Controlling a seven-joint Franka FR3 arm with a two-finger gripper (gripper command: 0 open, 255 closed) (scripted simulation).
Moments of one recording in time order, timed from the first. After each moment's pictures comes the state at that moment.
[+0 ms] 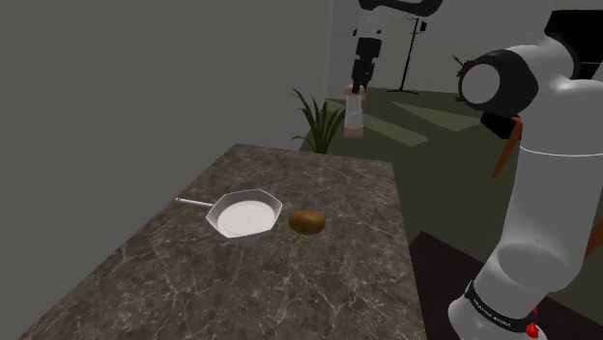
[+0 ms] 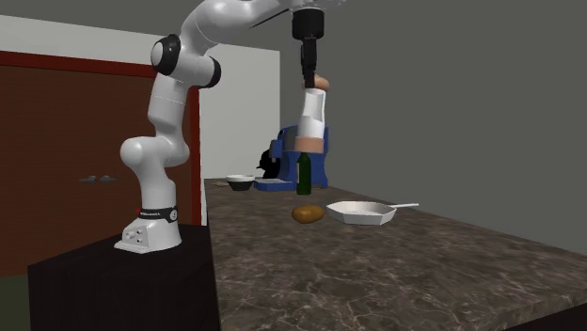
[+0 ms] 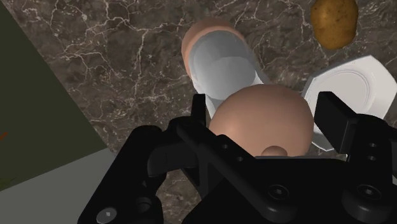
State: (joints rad) arm -0.10 0.28 -0.33 -1.12 0.24 1.31 -0.59
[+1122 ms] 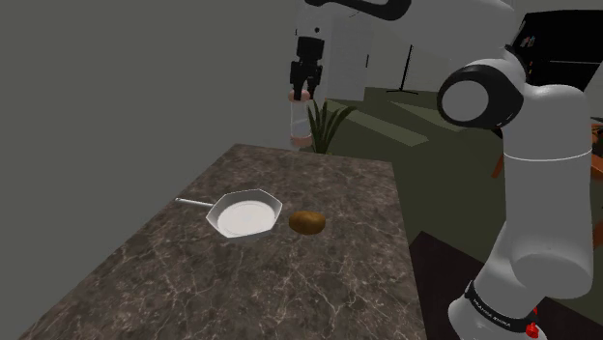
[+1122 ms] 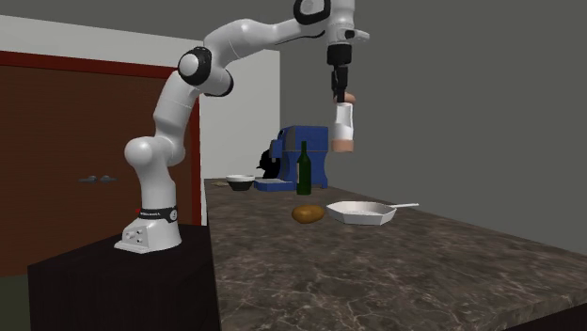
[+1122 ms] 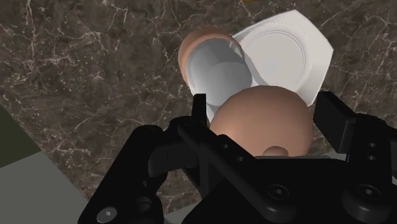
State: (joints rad) arm 0.14 0.39 -0.20 -0.95 0.25 1.32 -0.21
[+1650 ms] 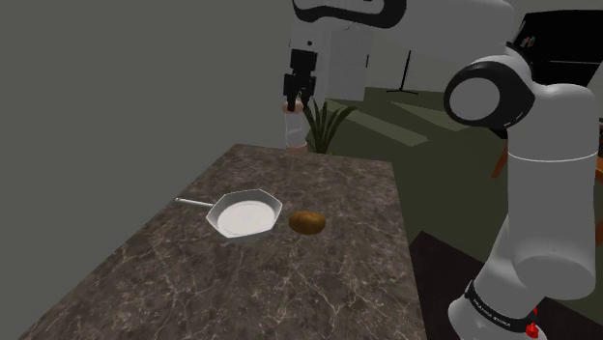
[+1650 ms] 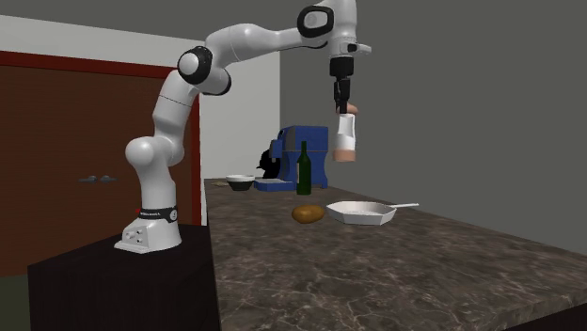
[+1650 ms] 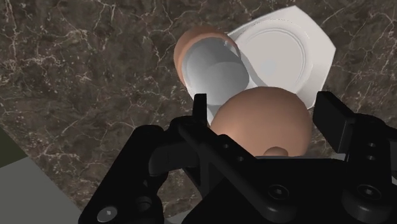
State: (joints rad) arm 0.18 0.36 -0.19 -1.08 0.24 1.43 -0.19
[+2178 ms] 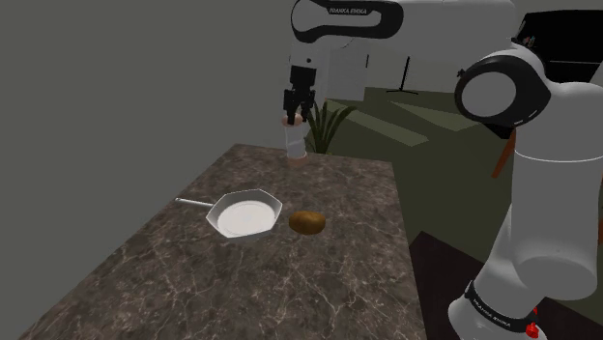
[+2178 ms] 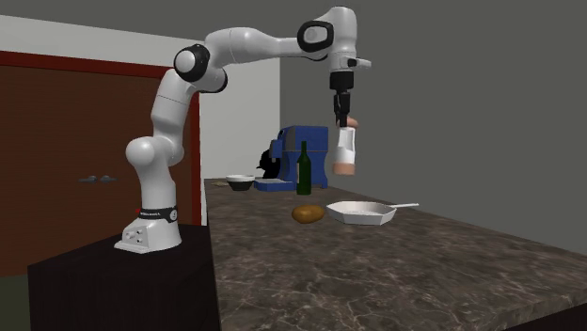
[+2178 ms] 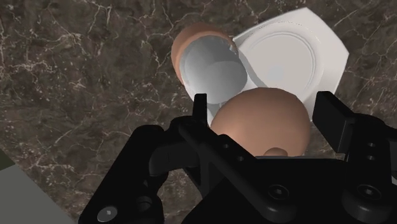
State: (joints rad) arm 0.20 0.31 -0.19 -1.27 0.23 1.57 -0.21
